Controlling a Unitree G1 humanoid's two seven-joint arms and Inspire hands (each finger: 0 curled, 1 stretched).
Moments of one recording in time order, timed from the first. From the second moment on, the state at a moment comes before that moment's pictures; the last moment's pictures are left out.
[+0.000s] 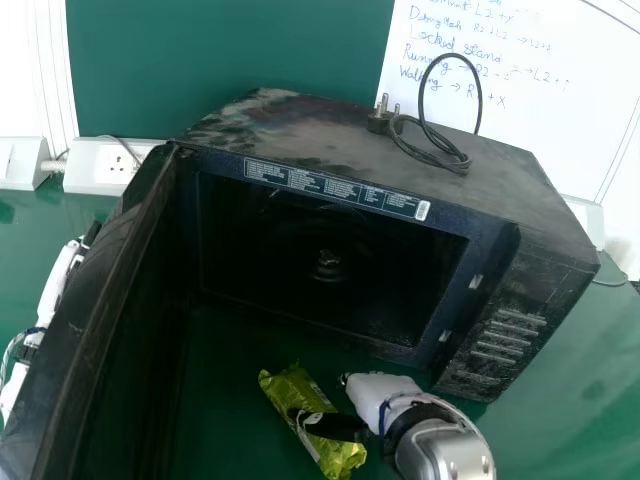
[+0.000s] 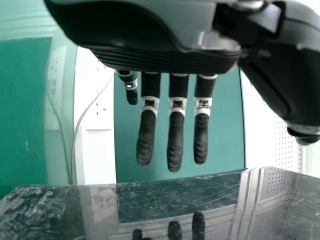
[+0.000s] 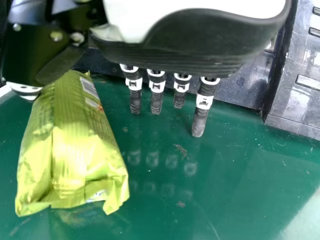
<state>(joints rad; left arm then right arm) -0.32 0.31 0.26 0.29 -0.21 -0.37 -0.25 -0.23 -0.29 0.28 -0.66 -1.53 0.36 1.34</state>
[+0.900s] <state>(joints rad) -0.32 0.31 0.26 0.30 -0.20 -0.38 -0.25 -0.11 -0.19 0.30 -0.72 -1.66 0.18 1.27</state>
